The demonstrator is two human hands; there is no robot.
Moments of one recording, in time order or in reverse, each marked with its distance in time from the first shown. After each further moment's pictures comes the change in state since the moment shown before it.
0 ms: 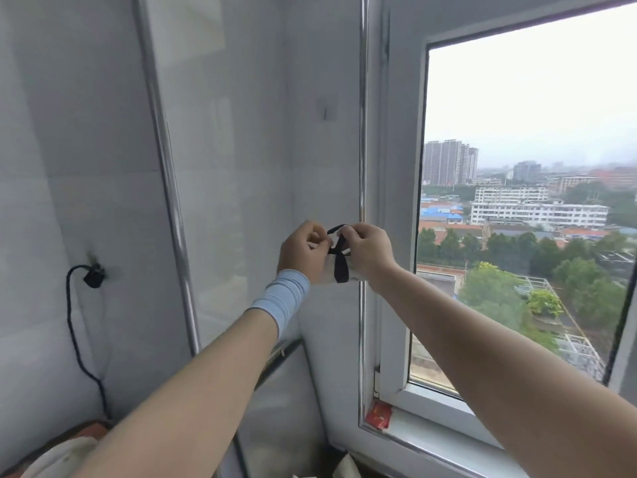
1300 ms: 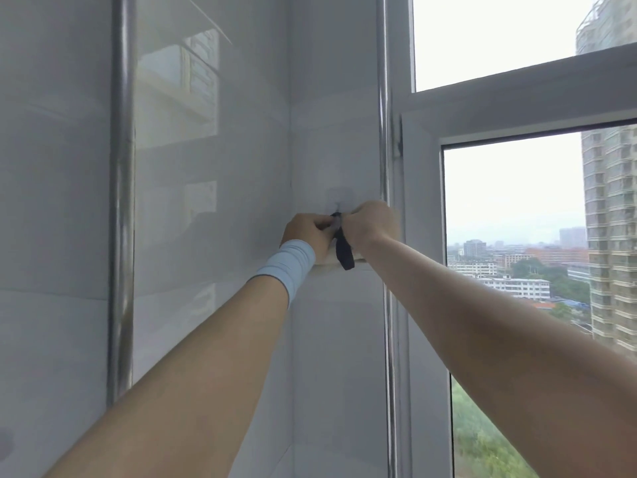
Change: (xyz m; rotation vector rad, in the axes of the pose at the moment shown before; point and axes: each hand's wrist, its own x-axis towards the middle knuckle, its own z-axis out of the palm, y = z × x) left_hand 0.249 0.051 -0.012 -0.024 -0.141 0.142; right_hand 0.193 -0.146 0.037 -0.477 0.355 -0.144
